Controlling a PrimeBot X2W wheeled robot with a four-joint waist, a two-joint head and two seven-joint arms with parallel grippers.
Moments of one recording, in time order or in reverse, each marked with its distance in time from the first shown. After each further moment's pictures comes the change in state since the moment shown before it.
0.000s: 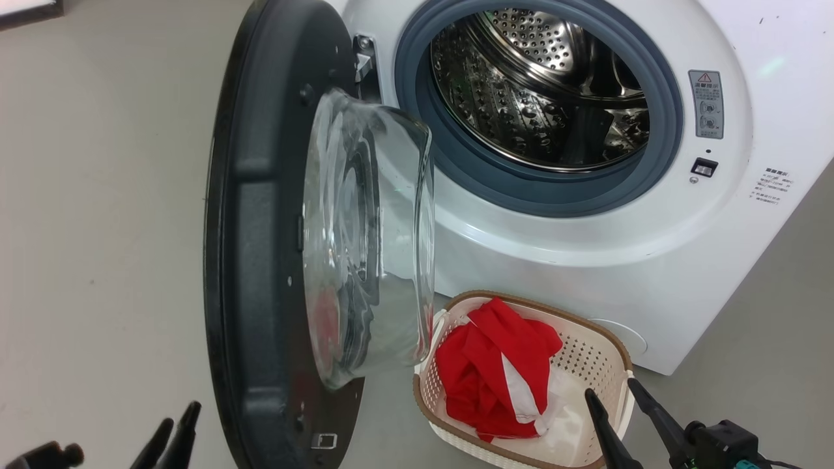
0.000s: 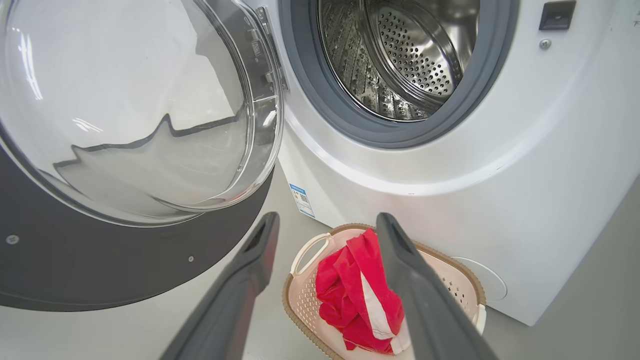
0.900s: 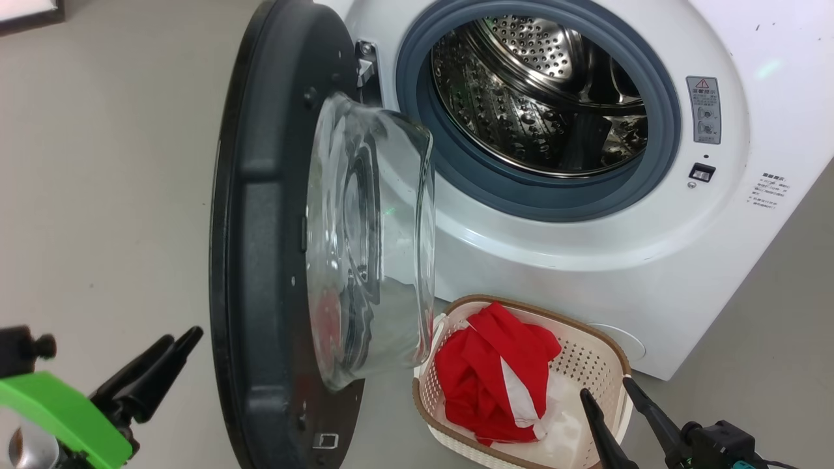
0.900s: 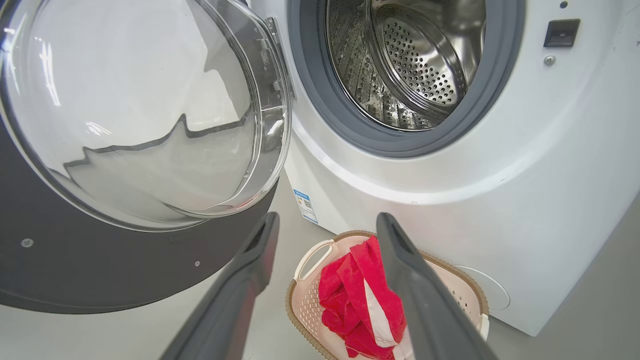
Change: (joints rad) left arm -0.102 0.164 0.109 -0.272 -0.030 0.000 0.396; right arm 0.003 0.000 0.008 -0.016 0.000 0.000 0.000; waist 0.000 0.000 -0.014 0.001
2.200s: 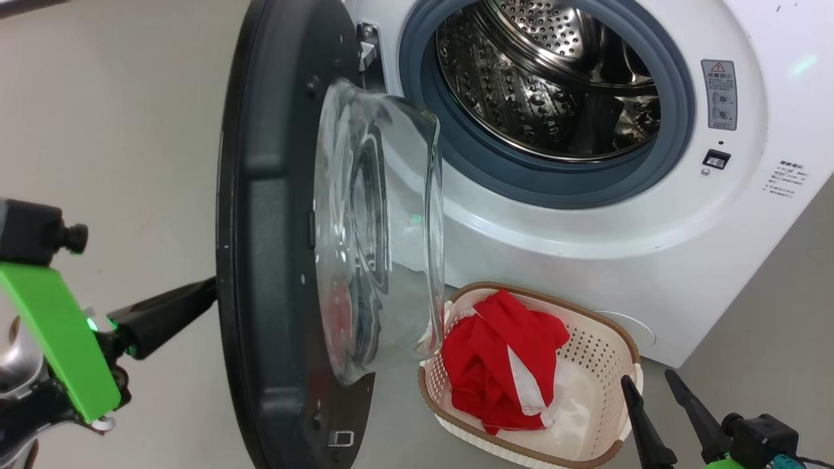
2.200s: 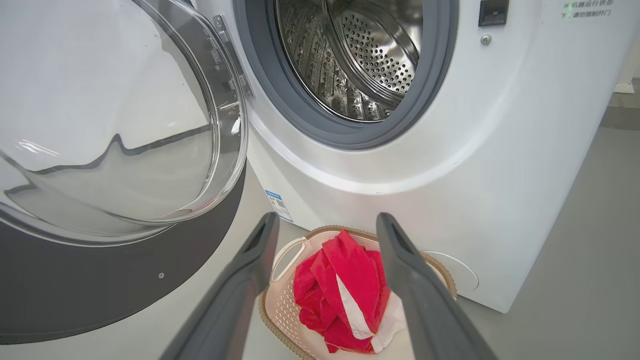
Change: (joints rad) left arm -0.198 0.026 0.092 -0.246 -0.041 0.001 0.483; right arm 0.001 -0.007 -0.100 0.013 0.026 0.000 0.000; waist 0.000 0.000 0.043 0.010
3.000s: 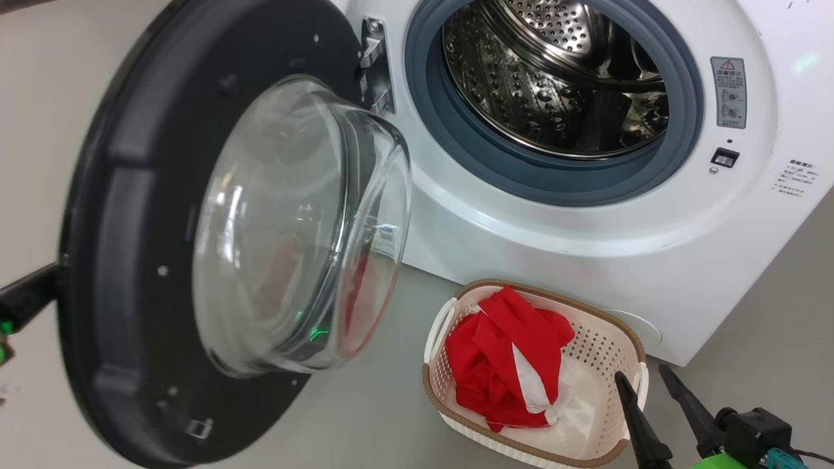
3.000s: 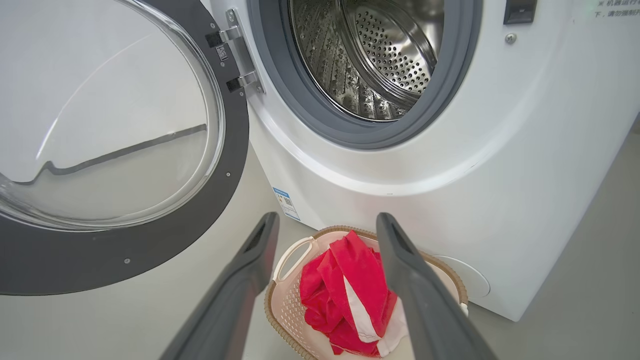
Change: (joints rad) left arm 0.013 0.018 0.190 0.266 0.023 0.000 0.030; right arm -0.019 -0.013 0.025 0.005 0.000 0.000 0.000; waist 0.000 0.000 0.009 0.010
